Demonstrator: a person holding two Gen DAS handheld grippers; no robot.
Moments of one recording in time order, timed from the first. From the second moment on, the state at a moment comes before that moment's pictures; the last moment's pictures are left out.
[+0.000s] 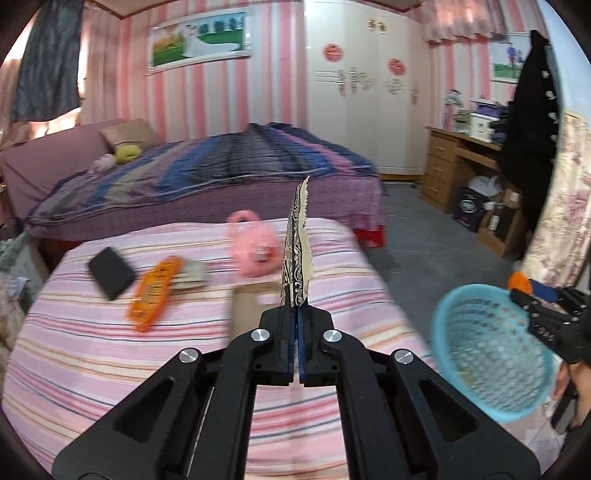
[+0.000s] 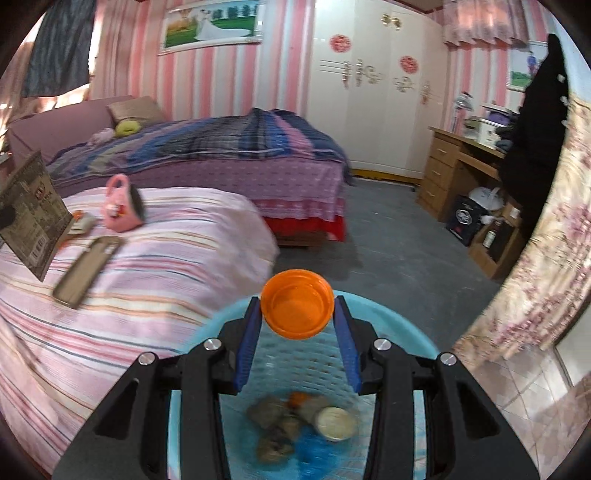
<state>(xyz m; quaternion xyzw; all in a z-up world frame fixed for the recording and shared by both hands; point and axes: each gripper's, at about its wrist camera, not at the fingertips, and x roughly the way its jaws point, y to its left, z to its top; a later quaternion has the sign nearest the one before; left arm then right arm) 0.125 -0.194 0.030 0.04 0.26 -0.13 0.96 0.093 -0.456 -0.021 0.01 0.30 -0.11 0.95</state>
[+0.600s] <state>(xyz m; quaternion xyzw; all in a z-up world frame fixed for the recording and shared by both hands) 0.092 -0.358 -0.005 0.06 0.29 -0.26 0.92 0.064 -0.546 -0.038 0.07 0.30 -0.16 0.94</state>
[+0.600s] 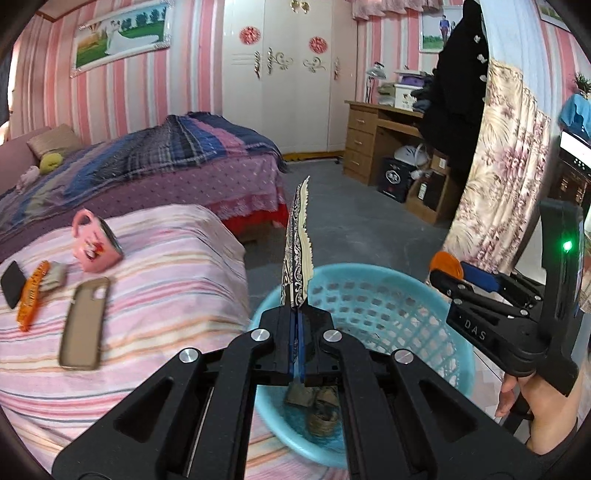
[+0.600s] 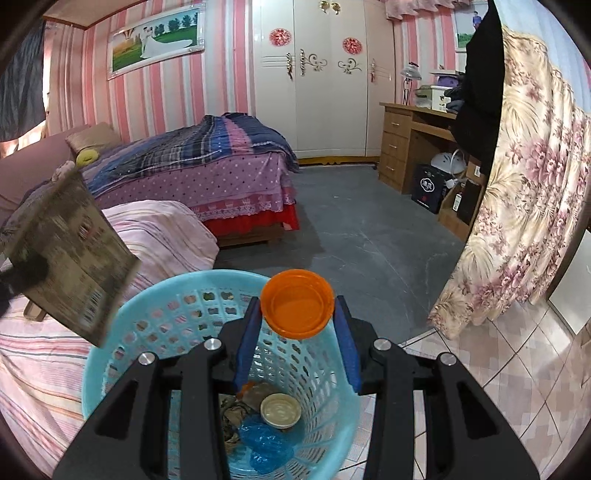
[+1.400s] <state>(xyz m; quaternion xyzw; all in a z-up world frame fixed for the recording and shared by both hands) 0.141 -0.264 -0.015 0.07 0.27 -0.13 0.95 0.080 -0.520 -0.044 0.04 0.31 -0.16 0.94</state>
